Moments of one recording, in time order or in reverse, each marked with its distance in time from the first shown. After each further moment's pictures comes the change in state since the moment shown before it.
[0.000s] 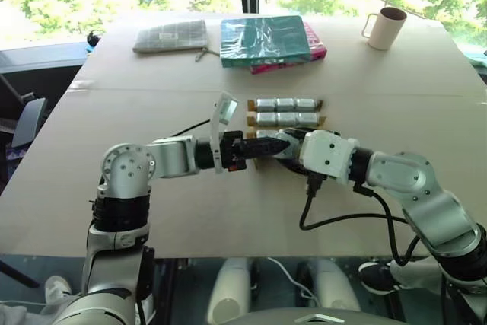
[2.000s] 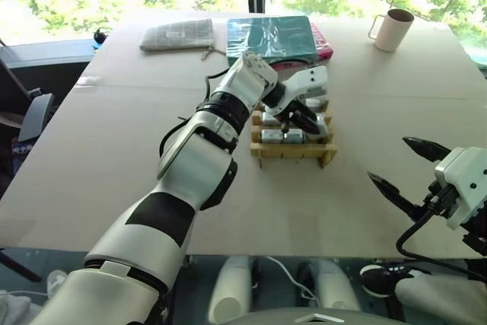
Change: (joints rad) left arm -0.854 -0.351 -0.492 1.278 1.425 -1.108 -0.963; right arm 0.729 -0.087 -0.814 -0.271 0.424 -0.008 -0.088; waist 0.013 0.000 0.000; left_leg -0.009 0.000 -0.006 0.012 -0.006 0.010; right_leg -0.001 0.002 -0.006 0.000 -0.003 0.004
